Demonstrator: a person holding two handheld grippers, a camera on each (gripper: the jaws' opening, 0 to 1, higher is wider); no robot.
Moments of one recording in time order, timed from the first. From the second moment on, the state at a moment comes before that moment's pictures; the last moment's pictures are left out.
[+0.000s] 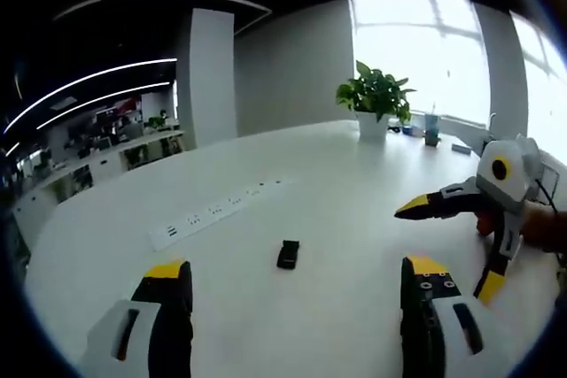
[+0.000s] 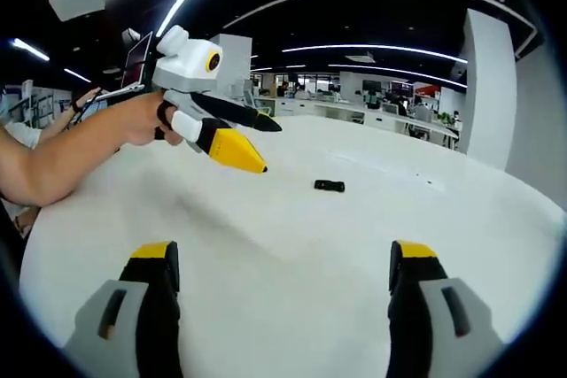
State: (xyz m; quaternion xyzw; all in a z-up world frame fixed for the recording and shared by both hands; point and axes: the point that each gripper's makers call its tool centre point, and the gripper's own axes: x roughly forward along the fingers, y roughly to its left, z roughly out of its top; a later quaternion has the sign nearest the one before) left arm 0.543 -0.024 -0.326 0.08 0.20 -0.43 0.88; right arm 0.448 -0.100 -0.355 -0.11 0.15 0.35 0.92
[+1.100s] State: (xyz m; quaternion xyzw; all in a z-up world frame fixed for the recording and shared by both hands) left arm 0.519 -0.014 -0.323 0.08 0.20 -0.43 0.88; right arm 0.452 -0.106 -0.356 -0.11 0.15 0.34 0.92
